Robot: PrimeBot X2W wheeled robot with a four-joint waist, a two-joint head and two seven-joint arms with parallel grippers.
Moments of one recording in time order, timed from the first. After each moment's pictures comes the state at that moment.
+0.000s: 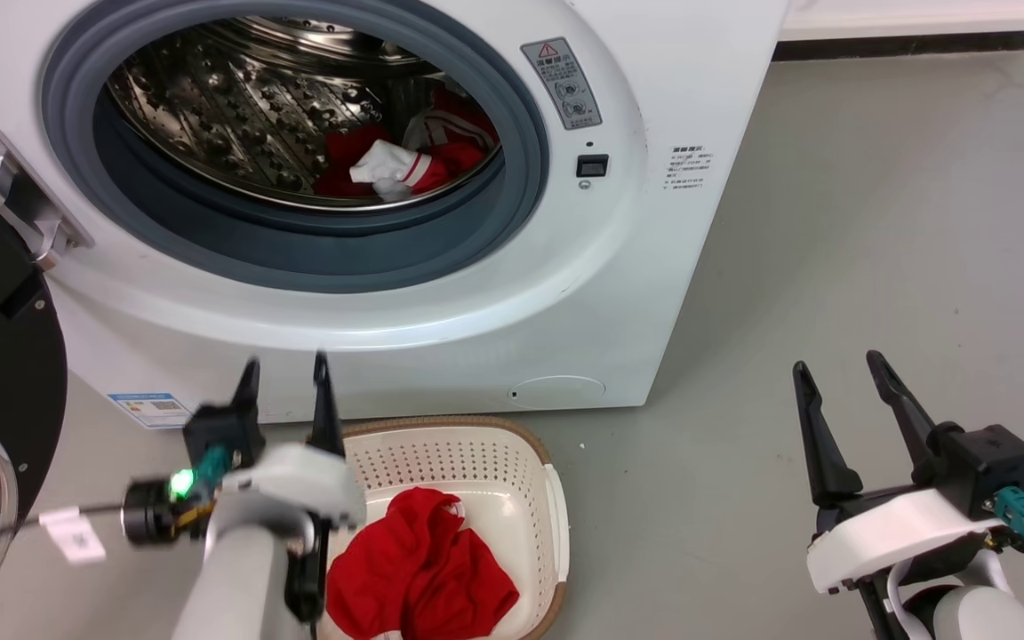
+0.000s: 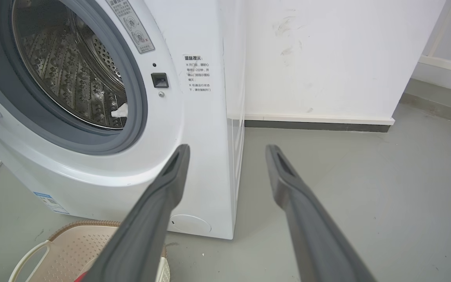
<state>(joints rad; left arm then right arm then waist) -0.31 0.05 -0.02 0.53 -0.15 0.06 -0.26 -0.06 -0.05 0.03 -0.01 0.09 0.13 -0.06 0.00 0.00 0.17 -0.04</state>
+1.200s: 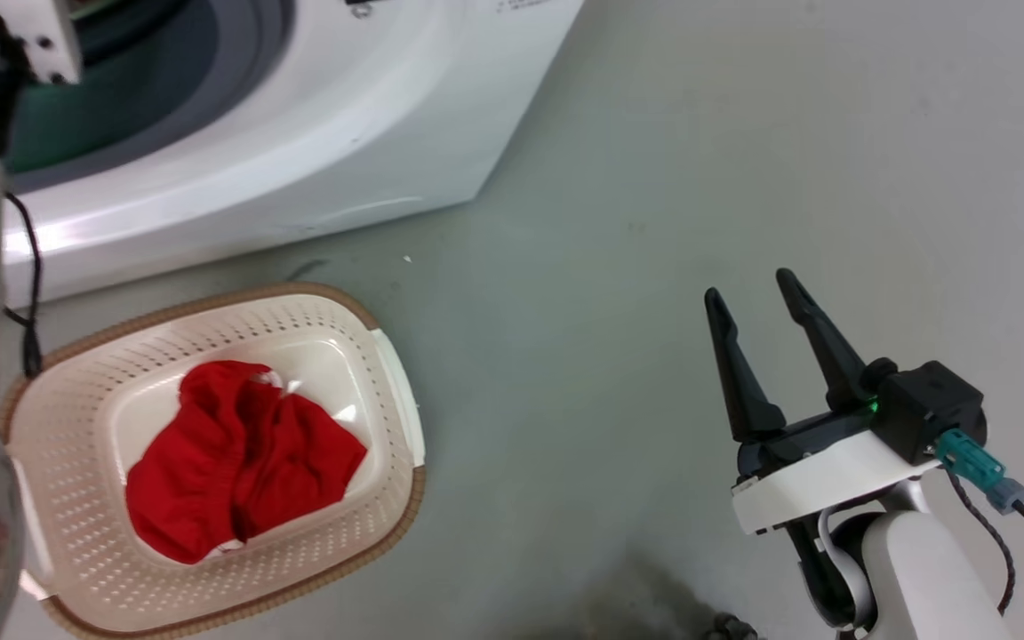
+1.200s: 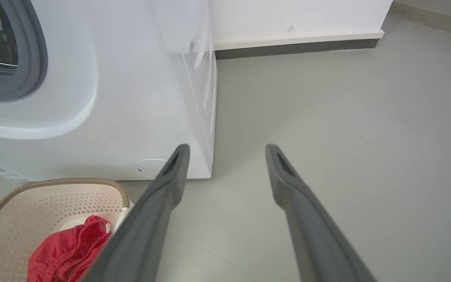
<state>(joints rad) -1.35 0.38 -0.09 1.16 -0.09 -0.08 0.16 -0.23 -0.05 0.19 0.07 0.19 0.13 -0.17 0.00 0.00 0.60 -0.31</state>
